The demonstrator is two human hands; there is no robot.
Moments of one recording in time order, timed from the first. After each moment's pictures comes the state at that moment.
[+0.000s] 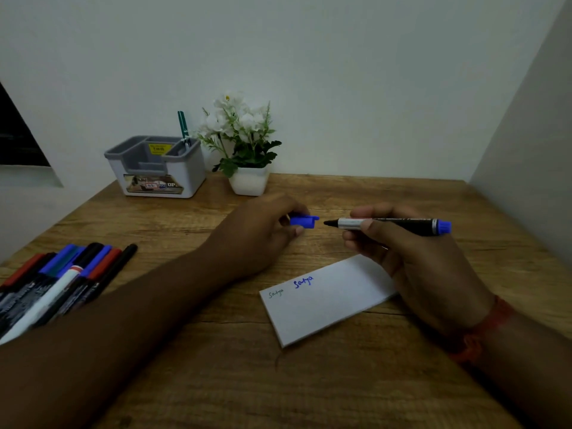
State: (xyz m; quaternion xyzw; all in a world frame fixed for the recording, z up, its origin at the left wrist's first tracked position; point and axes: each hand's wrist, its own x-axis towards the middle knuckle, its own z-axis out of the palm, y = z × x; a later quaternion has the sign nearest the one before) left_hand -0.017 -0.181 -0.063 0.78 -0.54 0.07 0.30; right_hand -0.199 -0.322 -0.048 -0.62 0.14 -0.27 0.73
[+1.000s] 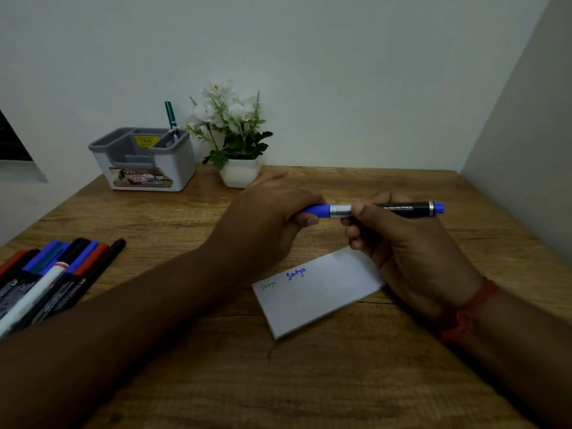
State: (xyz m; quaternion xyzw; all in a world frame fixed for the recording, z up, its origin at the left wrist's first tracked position) left_hand -0.037 -0.189 -0.054 0.68 -0.63 0.22 0.30; right_hand -0.197 -0.324 -0.047 -0.58 0.13 -0.25 0.76
